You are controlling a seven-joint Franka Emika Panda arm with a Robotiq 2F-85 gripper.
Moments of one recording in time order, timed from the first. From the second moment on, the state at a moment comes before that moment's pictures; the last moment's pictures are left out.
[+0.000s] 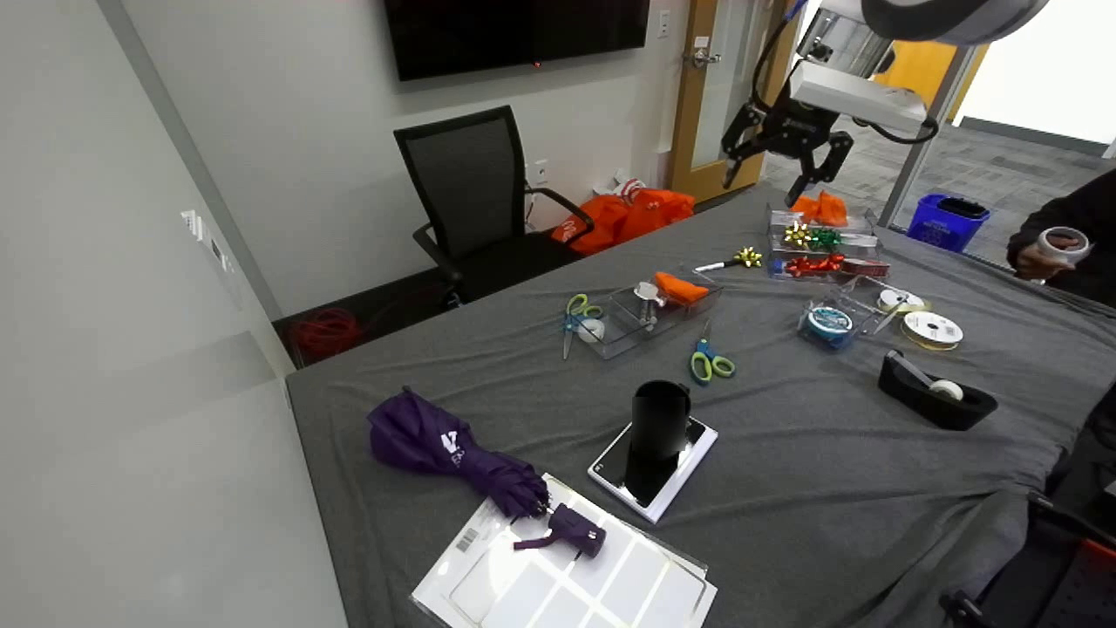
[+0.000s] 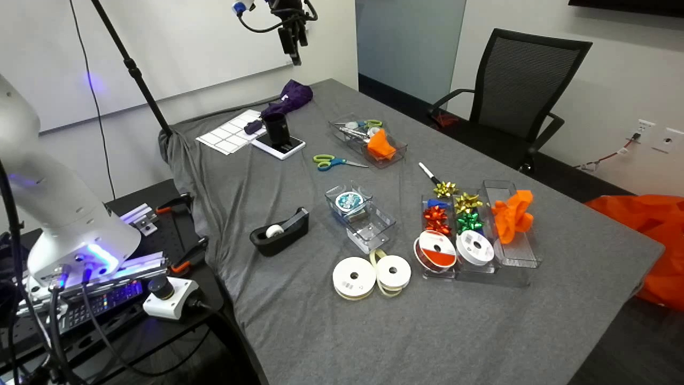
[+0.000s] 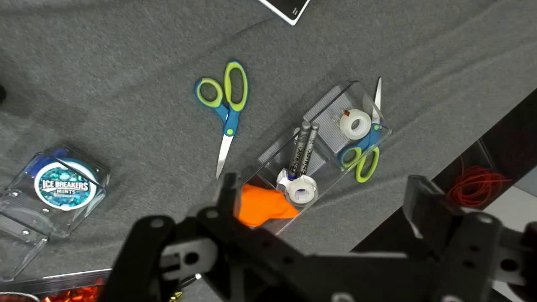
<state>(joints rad) 0.01 0.09 0.01 -1.92 0.16 2.23 0.67</state>
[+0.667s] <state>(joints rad) 0.02 0.16 -0.01 -1.84 0.16 2.22 0.64</state>
